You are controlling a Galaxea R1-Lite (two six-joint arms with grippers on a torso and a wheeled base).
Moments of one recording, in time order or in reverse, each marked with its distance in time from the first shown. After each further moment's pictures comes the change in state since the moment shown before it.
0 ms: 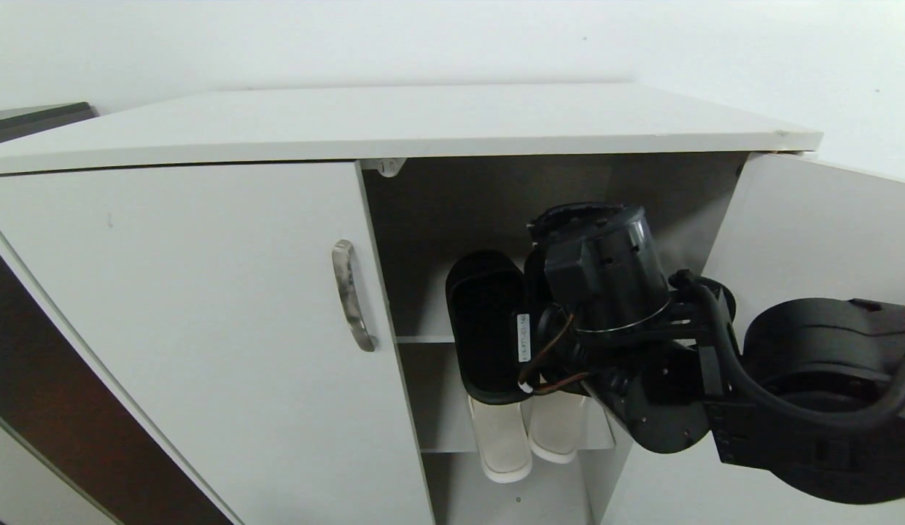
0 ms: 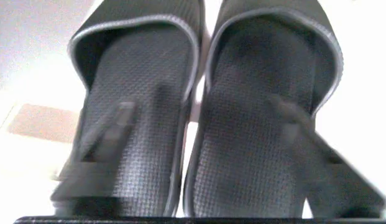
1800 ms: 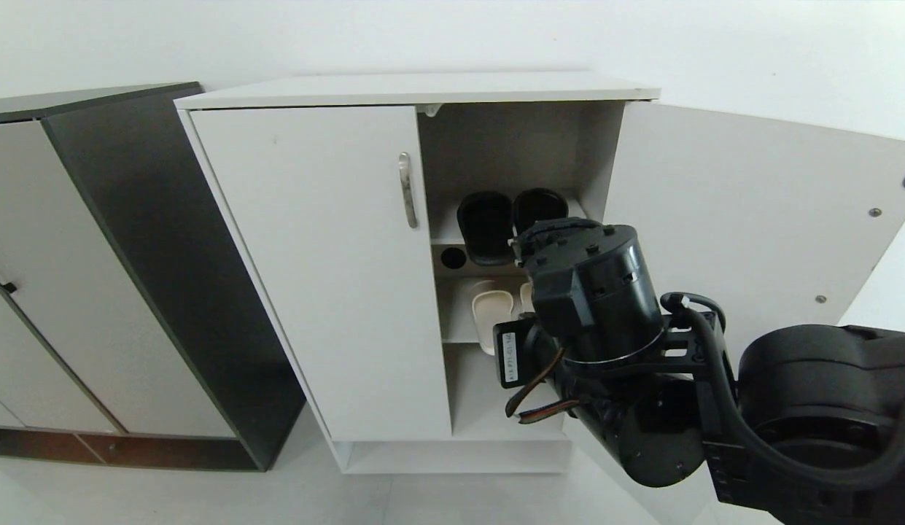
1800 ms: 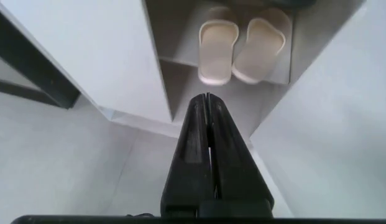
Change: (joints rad) left arm -0.001 0.000 0.000 0.000 0.000 -0.002; right arm 0.038 0.003 0.037 -0.061 0.005 -0.020
